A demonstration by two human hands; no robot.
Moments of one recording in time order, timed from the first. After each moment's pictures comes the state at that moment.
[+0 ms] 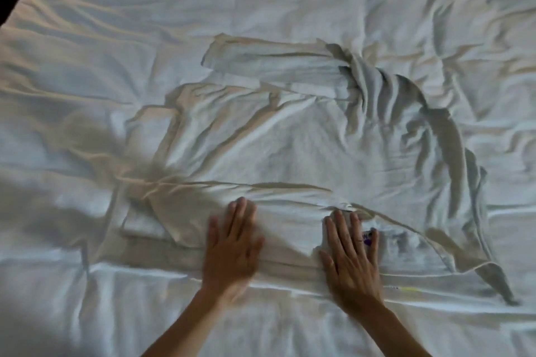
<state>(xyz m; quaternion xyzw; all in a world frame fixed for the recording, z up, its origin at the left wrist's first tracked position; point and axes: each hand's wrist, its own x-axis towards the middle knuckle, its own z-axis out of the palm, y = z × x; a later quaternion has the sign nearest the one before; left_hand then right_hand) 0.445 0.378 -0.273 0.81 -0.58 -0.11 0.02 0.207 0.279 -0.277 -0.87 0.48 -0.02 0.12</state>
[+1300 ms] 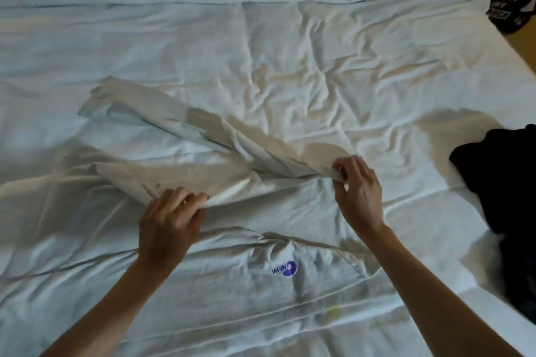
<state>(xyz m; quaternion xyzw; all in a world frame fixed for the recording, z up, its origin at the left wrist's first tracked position) 0.450 0.200 -0.220 0.67 -0.69 0.07 0.27 0.126 0.069 -0.212 -0.78 0.56 -0.26 0.08</state>
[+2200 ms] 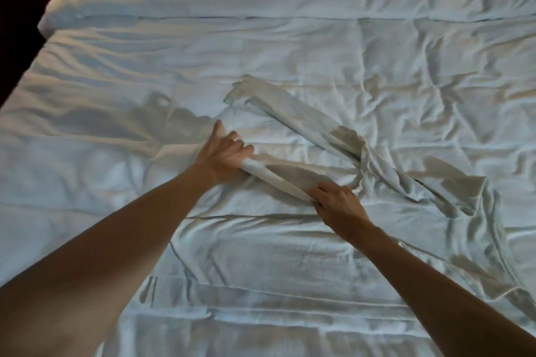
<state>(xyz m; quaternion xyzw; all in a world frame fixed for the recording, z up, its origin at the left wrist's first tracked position) 0.622 0.184 -0.180 0.65 -0.73 0.01 -0.22 0.330 0.147 -0.236 -0.92 0.35 -0.08 0.17</state>
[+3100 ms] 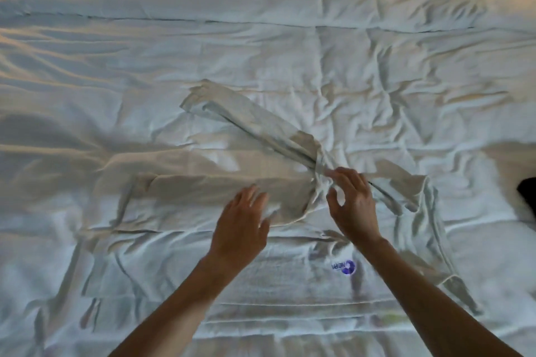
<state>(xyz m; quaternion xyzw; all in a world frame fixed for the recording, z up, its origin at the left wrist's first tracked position) 0.456 0.243 -0.201 0.74 -0.64 -0.14 0.17 0.245 0.117 -0.213 -0.82 0.49 -0.28 0.13</state>
